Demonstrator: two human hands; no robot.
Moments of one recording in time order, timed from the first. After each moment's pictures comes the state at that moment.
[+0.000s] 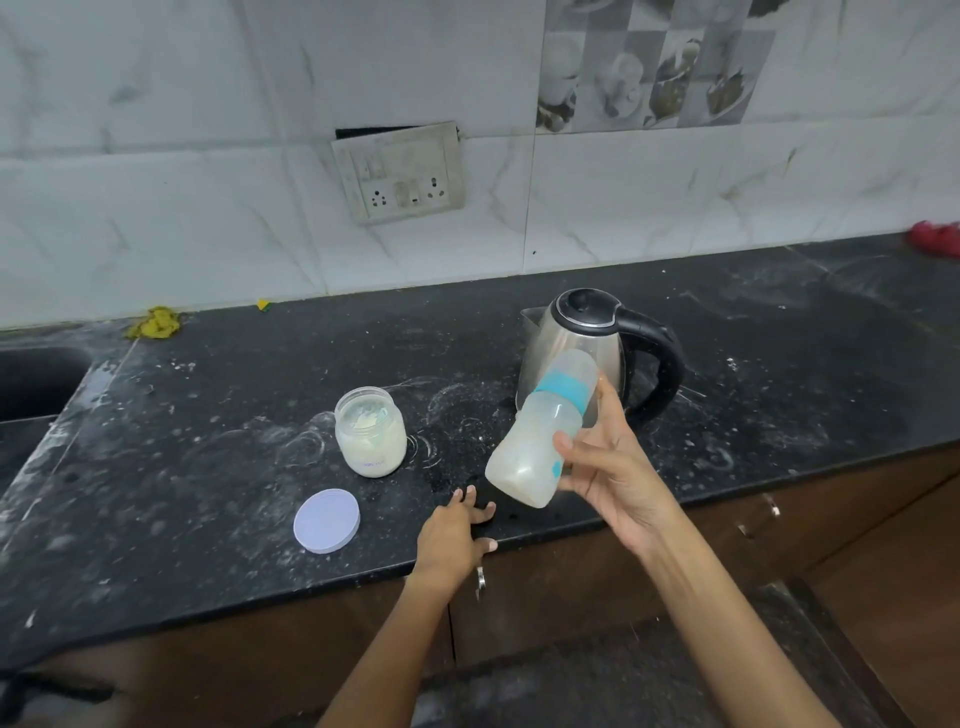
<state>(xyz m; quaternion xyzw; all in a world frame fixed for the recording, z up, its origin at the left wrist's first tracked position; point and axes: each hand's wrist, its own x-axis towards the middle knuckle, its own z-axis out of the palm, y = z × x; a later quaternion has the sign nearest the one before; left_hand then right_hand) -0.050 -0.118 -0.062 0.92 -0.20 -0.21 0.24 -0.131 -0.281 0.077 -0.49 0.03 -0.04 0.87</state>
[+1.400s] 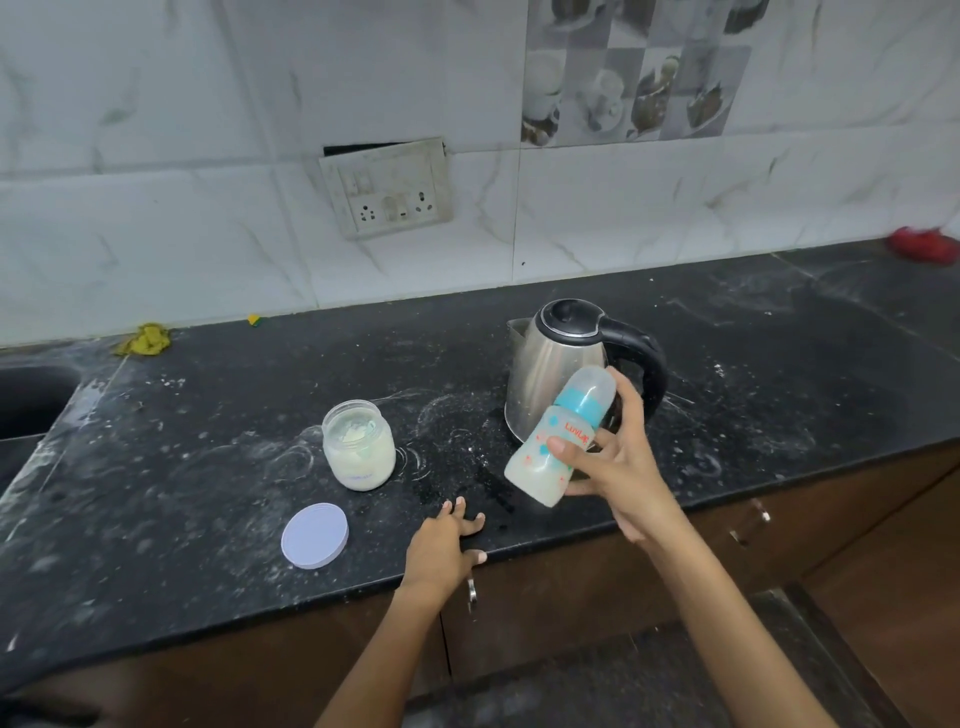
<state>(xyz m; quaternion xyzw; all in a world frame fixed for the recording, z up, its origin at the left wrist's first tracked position) -0.049 -0.119 -0.061 0.93 -0.21 -0.21 0.23 -0.136 -0.301 0.078 -0.63 0.12 -0.11 0.76</state>
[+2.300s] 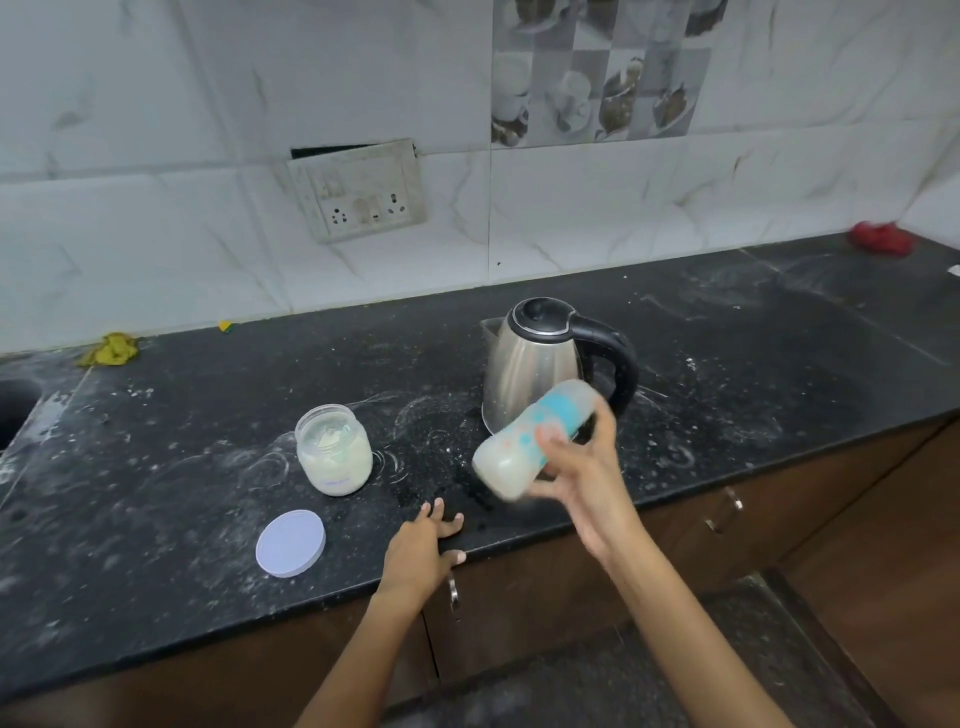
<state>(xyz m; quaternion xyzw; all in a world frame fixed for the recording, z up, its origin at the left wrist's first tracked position) -0.051 -0.118 -0.061 0.93 -0.22 -0.20 0.22 -0.140 -0.293 0.066 -0.50 0.15 -0.14 0.84</state>
